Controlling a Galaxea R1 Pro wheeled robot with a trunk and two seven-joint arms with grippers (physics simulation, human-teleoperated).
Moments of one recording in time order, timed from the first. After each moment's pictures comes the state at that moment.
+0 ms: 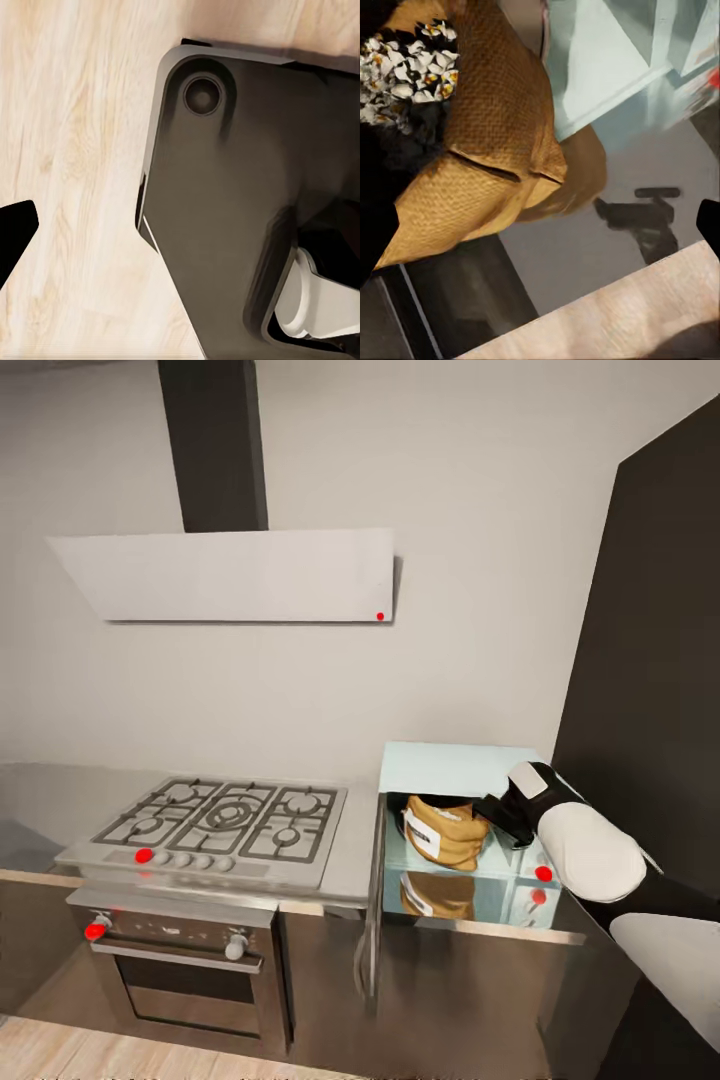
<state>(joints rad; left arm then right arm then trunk) -0.02 0.03 0.19 -0.03 0.01 0.00 0.00 -1.27 -0.02 -0.83 -0.24 0.00 0.75 -0.52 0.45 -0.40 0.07</state>
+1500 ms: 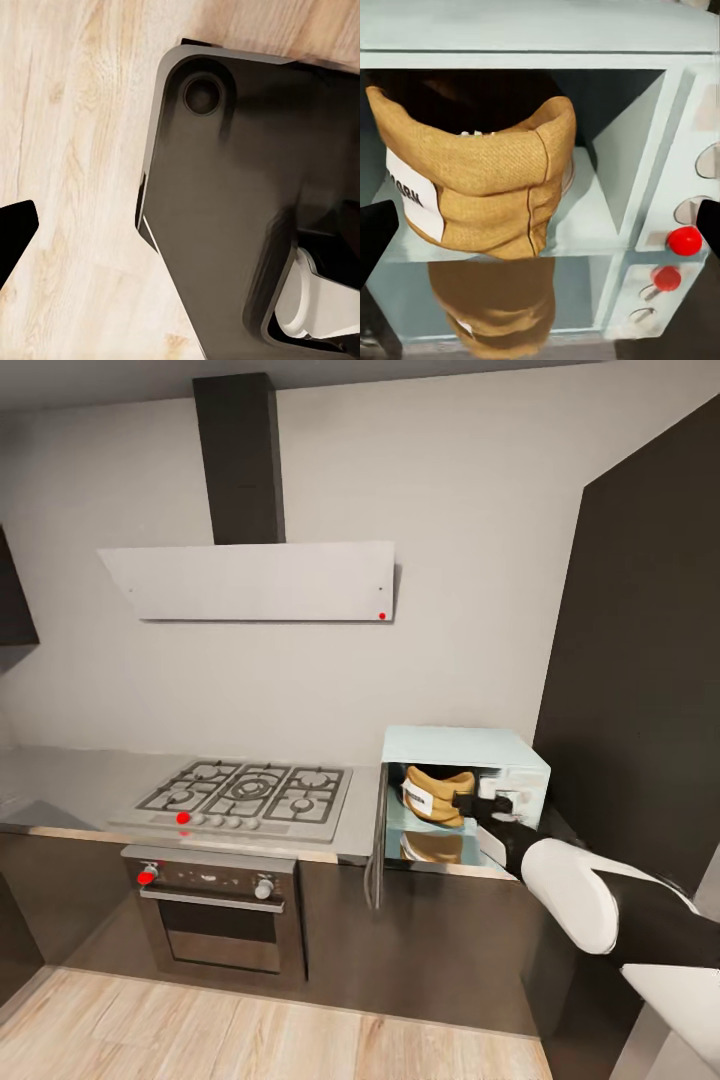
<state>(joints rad) -0.02 0.03 0.19 -0.03 0.01 0.00 0.00 -1.20 -0.02 -0.19 0.07 0.17 -0.18 -0.17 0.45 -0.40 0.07</state>
